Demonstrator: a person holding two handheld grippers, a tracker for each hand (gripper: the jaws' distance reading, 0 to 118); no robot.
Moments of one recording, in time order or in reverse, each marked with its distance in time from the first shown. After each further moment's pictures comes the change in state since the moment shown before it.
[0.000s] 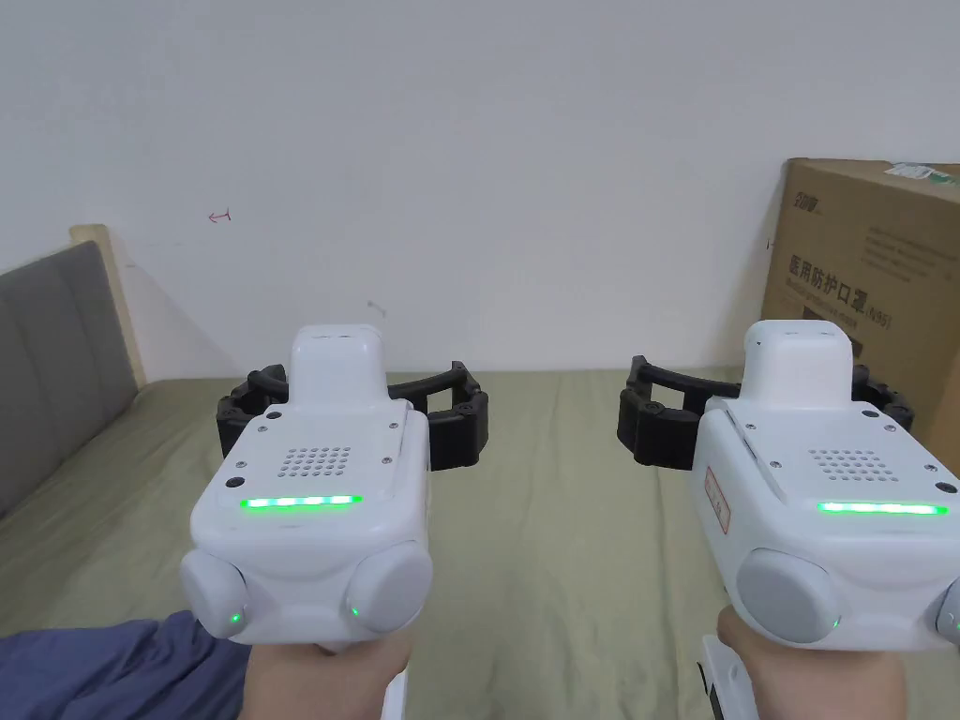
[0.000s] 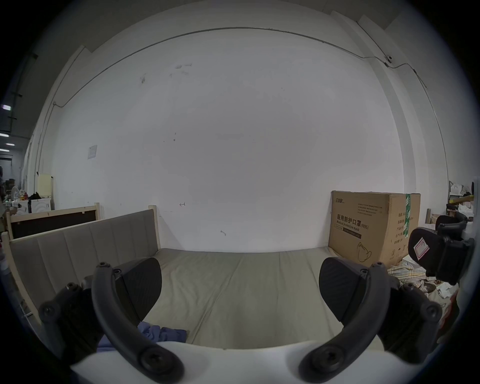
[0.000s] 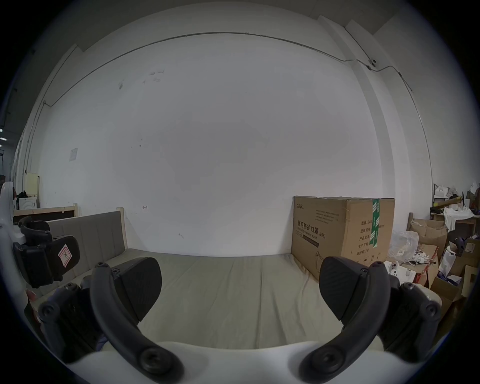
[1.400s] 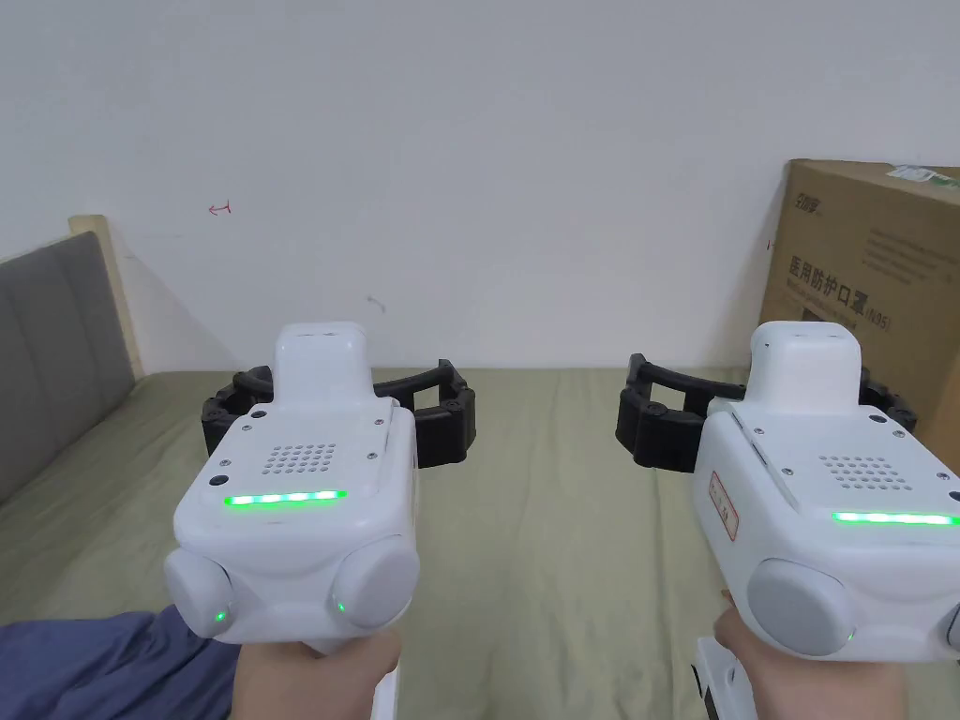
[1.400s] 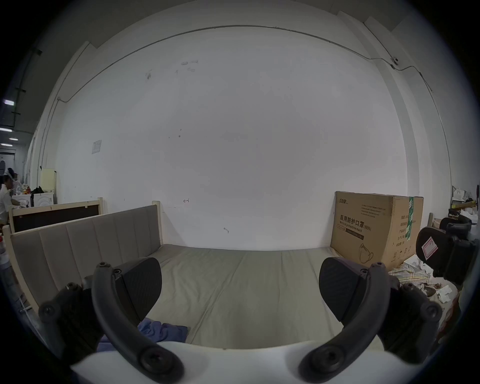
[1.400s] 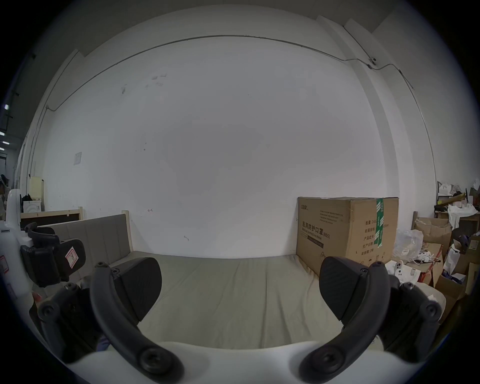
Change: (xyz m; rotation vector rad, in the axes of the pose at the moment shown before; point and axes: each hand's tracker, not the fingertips) left arm -0.006 -0.003 0.001 -0.014 0.022 0.025; right arm 0.001 0.000 0.005 0.011 0.031 -0.016
